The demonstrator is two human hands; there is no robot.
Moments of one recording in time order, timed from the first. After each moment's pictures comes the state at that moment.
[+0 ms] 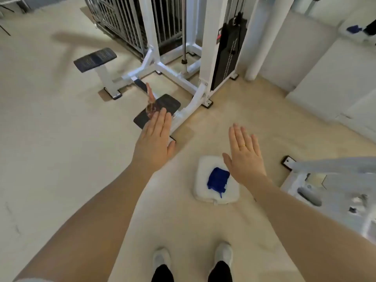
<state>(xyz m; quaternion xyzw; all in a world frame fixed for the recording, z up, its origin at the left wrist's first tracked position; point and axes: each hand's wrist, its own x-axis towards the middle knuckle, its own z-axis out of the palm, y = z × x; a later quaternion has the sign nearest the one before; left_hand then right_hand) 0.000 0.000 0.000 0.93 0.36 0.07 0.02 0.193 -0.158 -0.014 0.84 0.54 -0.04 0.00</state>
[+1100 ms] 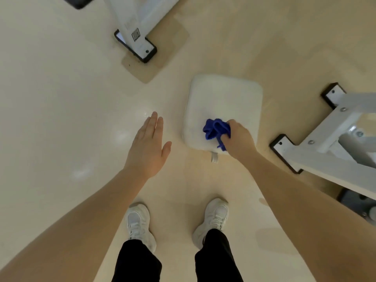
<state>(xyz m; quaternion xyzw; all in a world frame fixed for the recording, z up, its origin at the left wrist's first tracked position) 0.035 -0.064 -0.377 0.85 0.44 -0.17 0.25 0.251 -0.162 -0.419 0.85 0.35 -0.37 -0.13</state>
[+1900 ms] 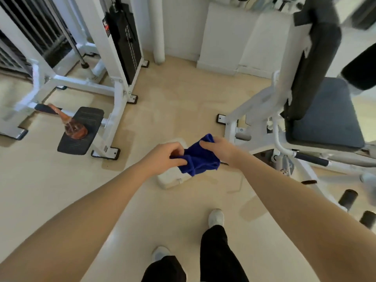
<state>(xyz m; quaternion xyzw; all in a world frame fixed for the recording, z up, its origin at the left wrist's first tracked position) 0.076 -0.102 0.021 0.87 0.10 -0.14 0.47 0.183 -0.271 0.034 0.82 0.06 -0.42 -0.39</state>
